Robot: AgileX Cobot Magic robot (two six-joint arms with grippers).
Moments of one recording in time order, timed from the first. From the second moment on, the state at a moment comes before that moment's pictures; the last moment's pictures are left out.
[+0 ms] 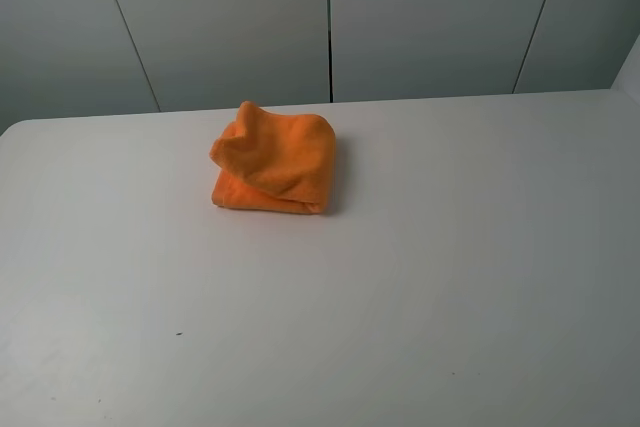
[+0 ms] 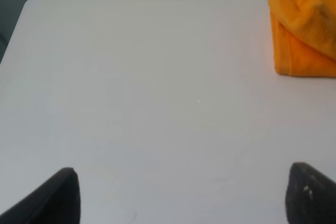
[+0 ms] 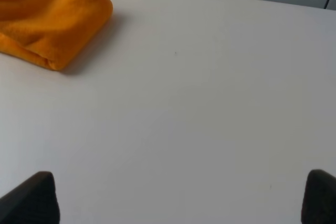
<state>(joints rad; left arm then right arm) 0.05 0.00 -0.54 -0.02 1.13 0.04 0.28 0.04 -0.51 0.01 1.10 0.00</state>
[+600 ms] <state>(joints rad) 0.05 0.00 -0.53 0.00 1.12 0.04 0.24 0.00 -0.51 0.01 1.10 0.00</state>
